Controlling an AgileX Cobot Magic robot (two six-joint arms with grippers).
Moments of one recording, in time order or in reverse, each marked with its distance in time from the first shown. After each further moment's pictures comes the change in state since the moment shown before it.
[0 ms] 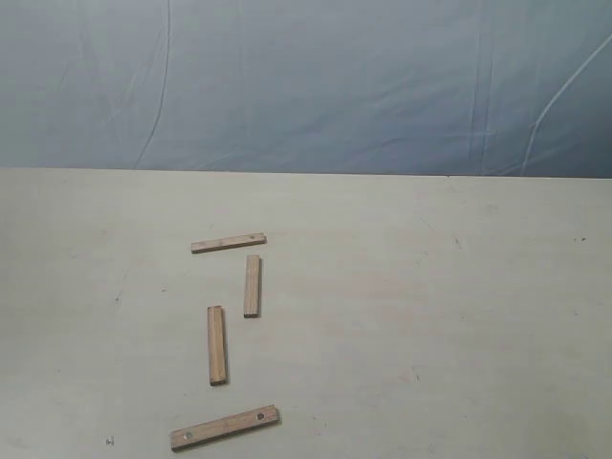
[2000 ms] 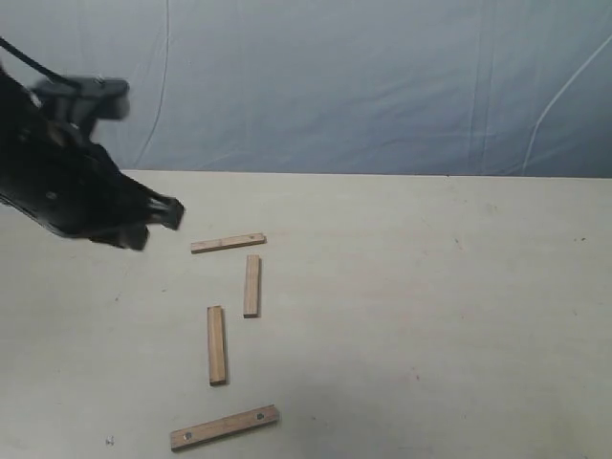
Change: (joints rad) left arm -0.385 1.480 -1.118 -0.141 0.508 0.117; right arm 0.000 0.000 0.000 0.006 0.000 -0.001
